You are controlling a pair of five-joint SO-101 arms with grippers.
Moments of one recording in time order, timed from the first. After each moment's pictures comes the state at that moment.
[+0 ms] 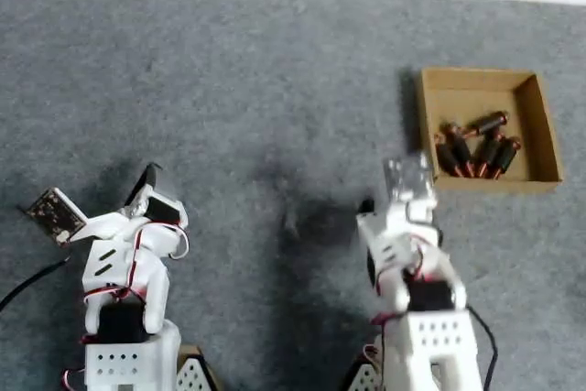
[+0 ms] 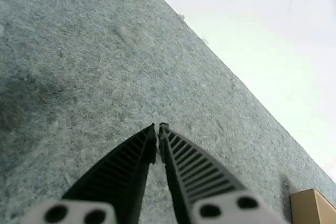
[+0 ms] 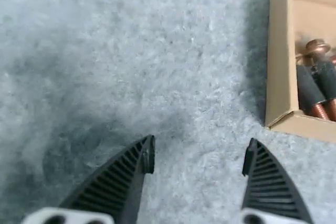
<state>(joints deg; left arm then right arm) -8.3 -103.5 96.0 34.4 48.7 -9.8 -78.4 87.0 35.5 8.5</state>
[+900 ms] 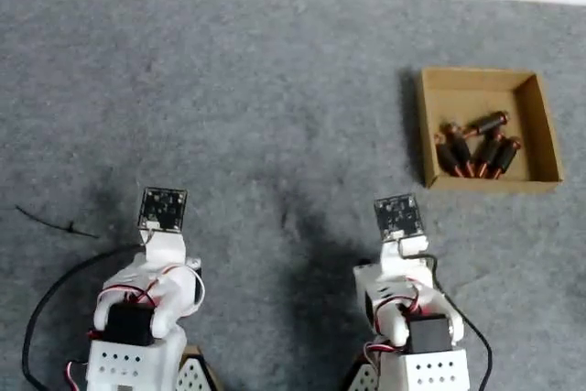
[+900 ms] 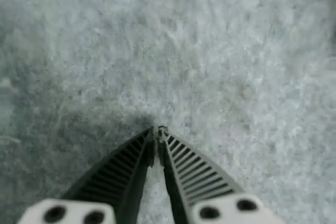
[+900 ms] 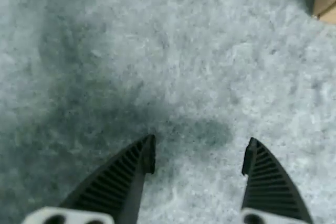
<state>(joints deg) 0.0 -103.6 96.0 75.4 5.9 -10.5 -103.4 95.9 69.5 8.5</state>
